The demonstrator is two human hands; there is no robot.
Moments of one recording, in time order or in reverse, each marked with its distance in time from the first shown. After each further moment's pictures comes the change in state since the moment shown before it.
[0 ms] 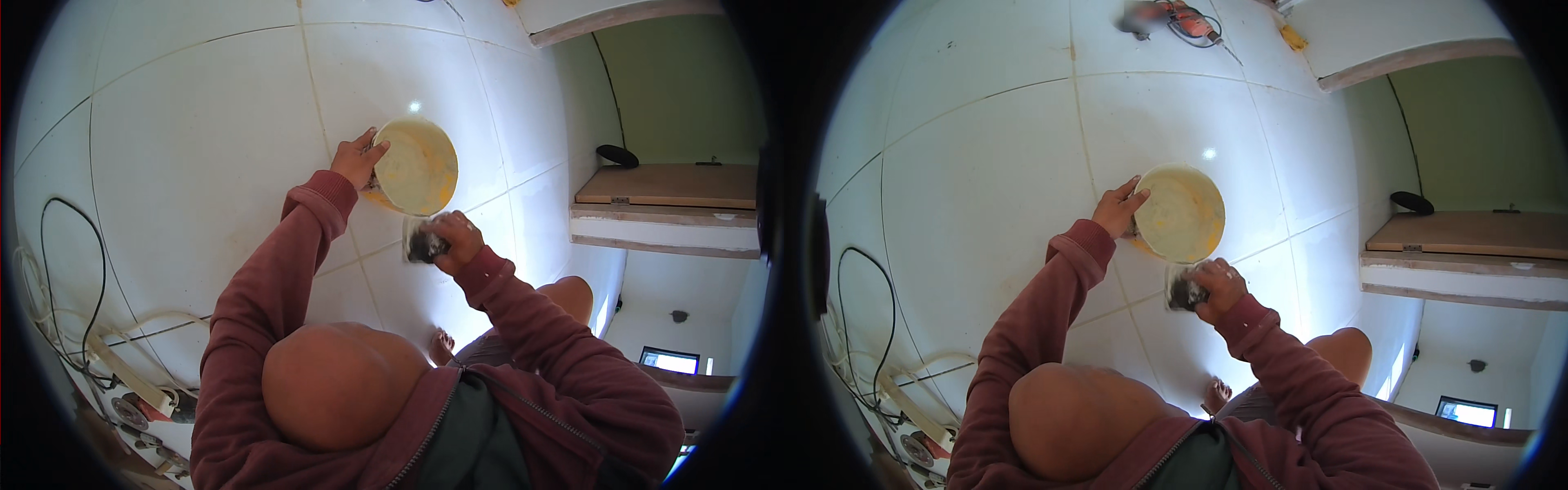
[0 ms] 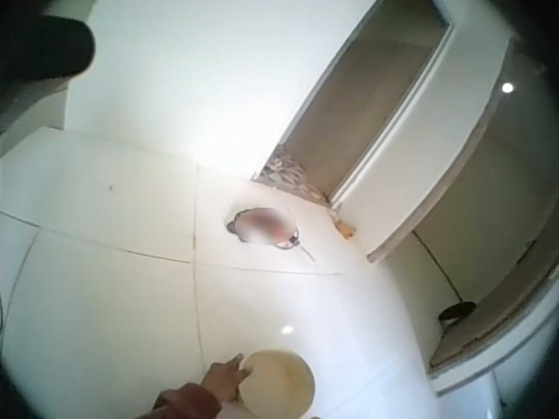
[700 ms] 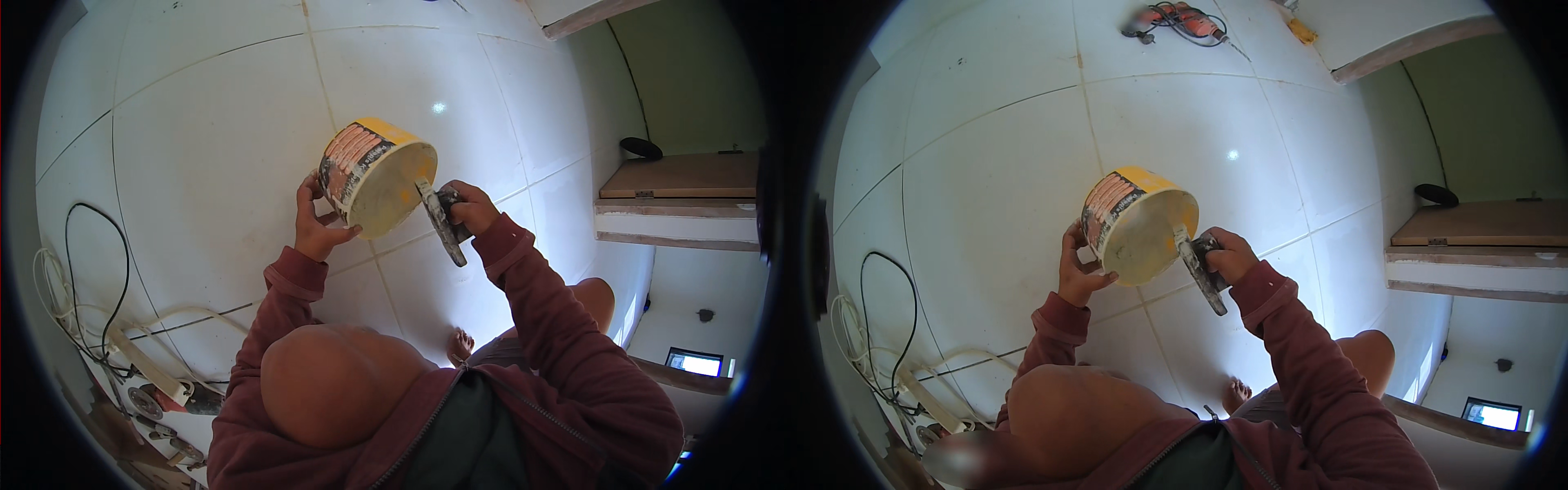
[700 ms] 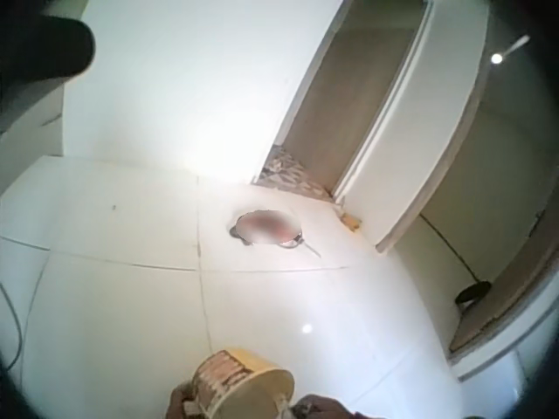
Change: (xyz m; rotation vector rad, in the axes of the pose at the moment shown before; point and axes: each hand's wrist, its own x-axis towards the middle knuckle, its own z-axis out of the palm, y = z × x) left_hand -0.092 -0.052 -0.038 -0.076 0.224 0.430; right_hand 0.045 0.013 -0.013 0.788 -0.192 0.451
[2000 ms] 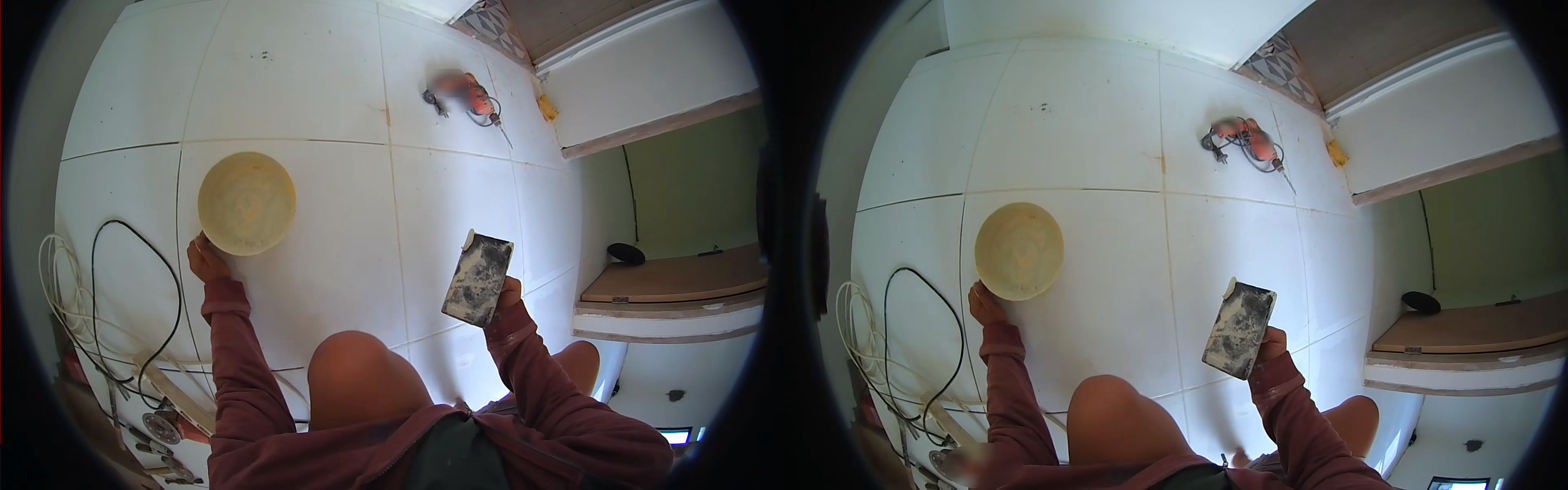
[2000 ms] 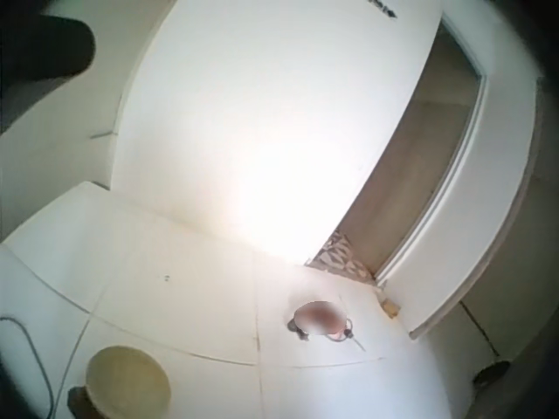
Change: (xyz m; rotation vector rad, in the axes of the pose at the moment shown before) left_hand 0.045 0.007 -0.317 -0.008 0.939 0.322; right_hand 0.030 -0.098 0.039 1.063 -0.107 0.059
